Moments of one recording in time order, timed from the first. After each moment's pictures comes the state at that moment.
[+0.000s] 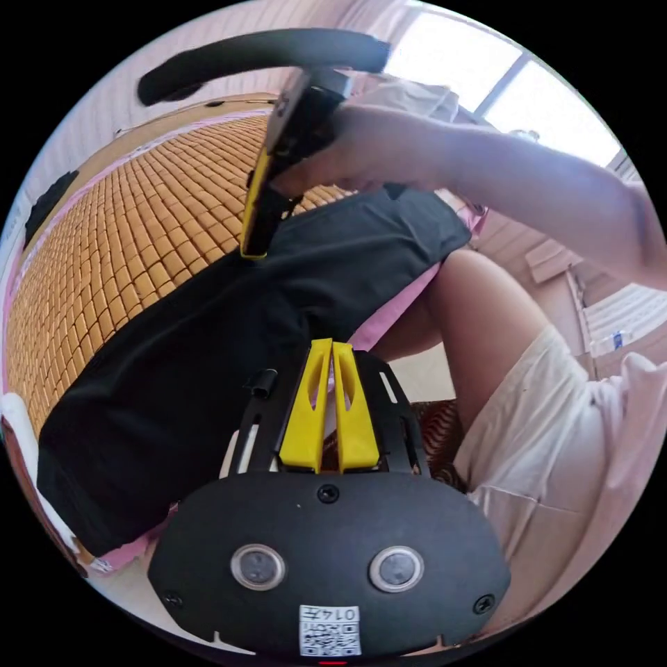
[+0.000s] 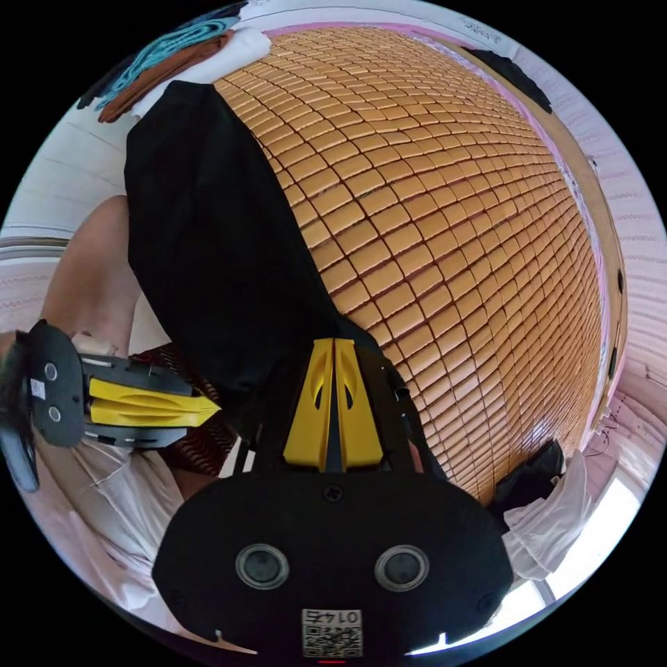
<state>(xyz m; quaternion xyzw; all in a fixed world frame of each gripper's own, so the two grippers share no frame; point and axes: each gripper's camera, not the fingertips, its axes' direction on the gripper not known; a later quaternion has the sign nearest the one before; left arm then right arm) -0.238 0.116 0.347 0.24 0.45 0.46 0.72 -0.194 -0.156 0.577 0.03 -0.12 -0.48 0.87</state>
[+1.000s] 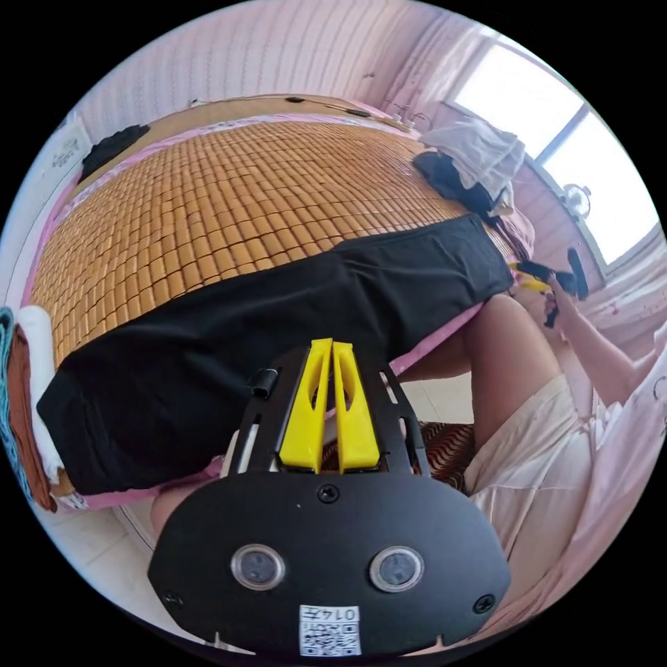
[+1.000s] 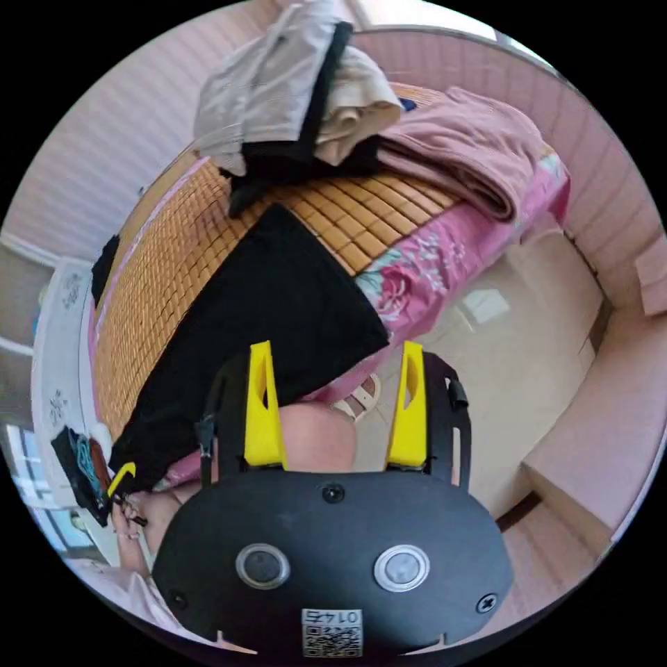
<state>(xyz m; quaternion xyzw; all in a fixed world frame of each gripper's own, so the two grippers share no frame) -0.239 0.073 0.352 0.21 0.47 0.34 0.79 0.580 0.070 0.743 0.02 -0.33 0.35 0.88</state>
